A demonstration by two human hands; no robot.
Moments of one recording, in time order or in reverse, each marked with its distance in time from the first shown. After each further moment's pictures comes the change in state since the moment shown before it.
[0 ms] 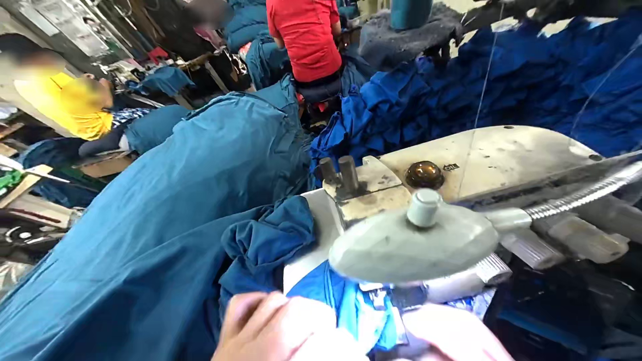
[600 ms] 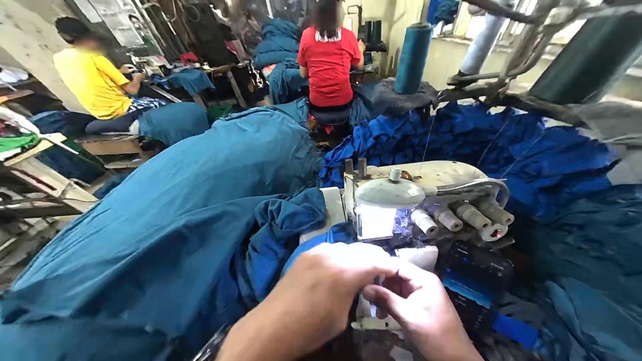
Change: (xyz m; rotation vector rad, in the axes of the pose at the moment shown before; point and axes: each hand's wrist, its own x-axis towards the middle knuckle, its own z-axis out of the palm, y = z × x) left_hand 0.009 0.007 0.007 0.000 -0.080 0.261; right_hand 0.025 -0.010 -0.008 0.160 -0.276 0.151
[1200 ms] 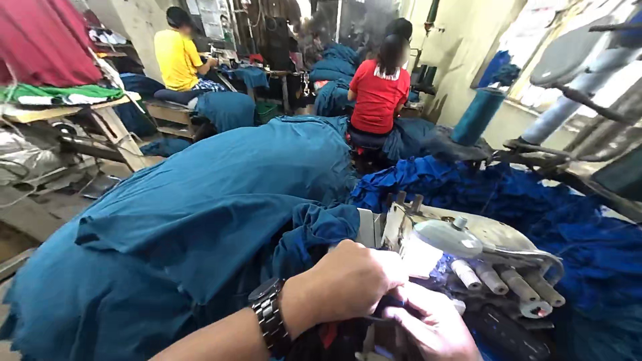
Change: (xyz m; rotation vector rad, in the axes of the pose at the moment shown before) left_hand 0.020 -0.035 0.005 0.051 -0.037 0.071; right_hand 0.043 0.004 -0.020 -0.304 -0.350 -0.233
